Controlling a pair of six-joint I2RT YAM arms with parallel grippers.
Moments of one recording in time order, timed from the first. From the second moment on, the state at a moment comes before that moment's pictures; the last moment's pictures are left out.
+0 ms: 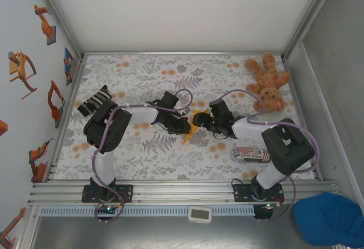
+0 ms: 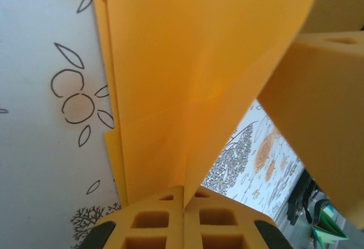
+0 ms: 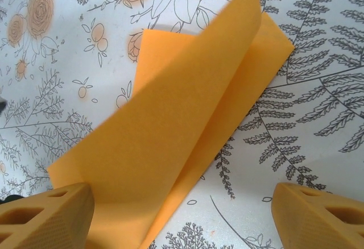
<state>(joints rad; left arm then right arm) -0.72 1.98 1.11 -0.29 0.71 -0.50 0.57 1.60 0.69 0.03 -0.16 0.76</state>
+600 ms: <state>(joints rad) -0.71 1.99 1.13 -0.32 0.73 -0.48 0.57 1.64 0.75 -0.05 -0.15 0.74</state>
